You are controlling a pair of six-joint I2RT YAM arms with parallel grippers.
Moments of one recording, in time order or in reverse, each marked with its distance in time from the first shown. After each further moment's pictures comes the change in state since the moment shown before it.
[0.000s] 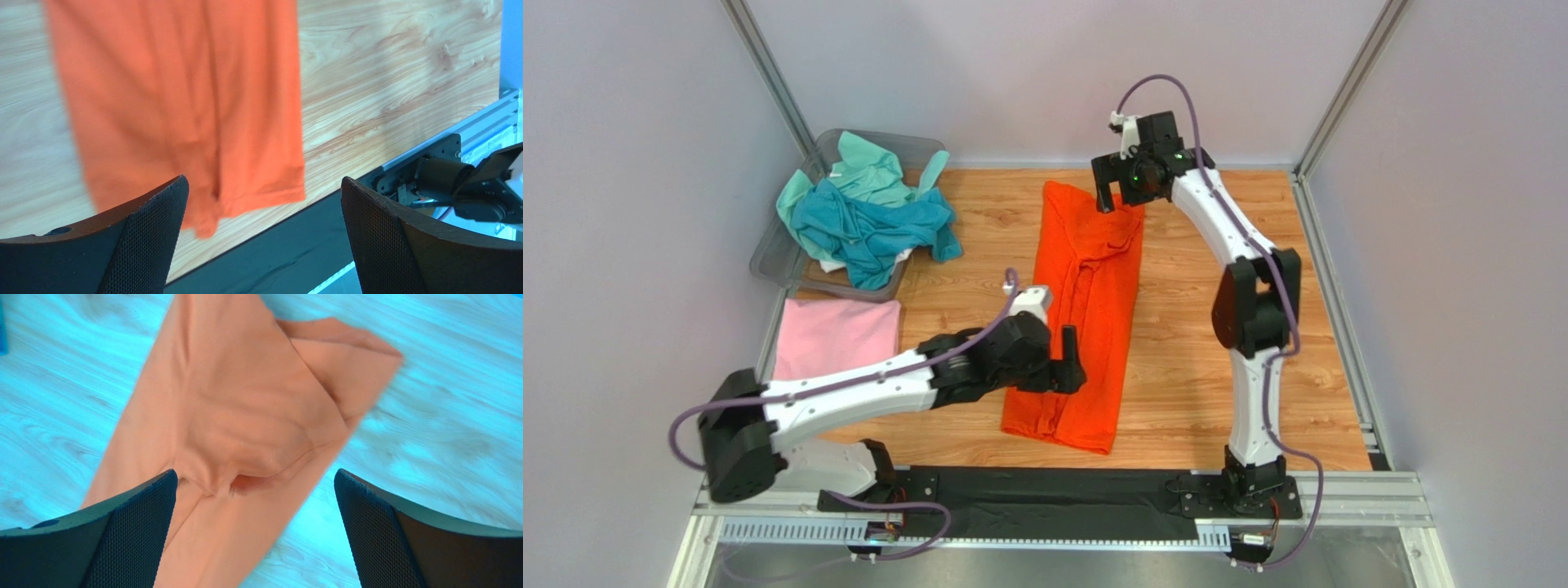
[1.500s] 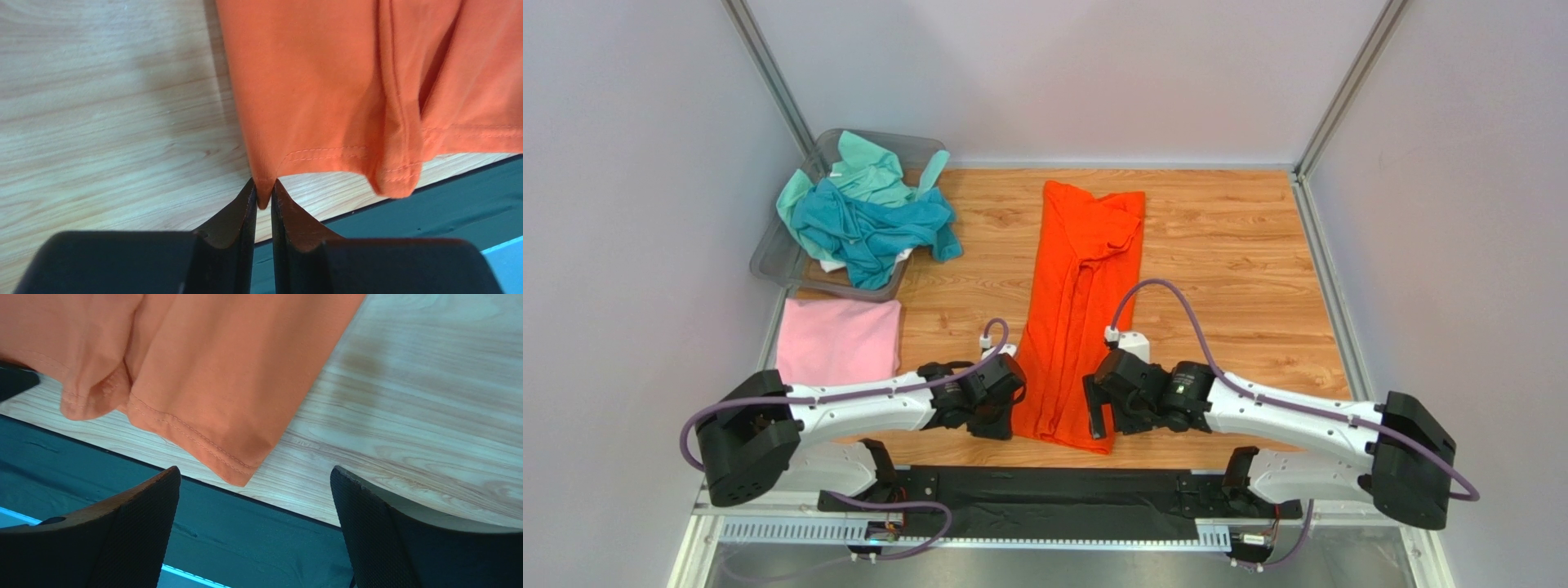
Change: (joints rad) left arm 0.041 -0.058 -0.340 -0.098 0.111 -0.006; right arm 0.813 -1.099 -1.435 0.050 0.344 0.882
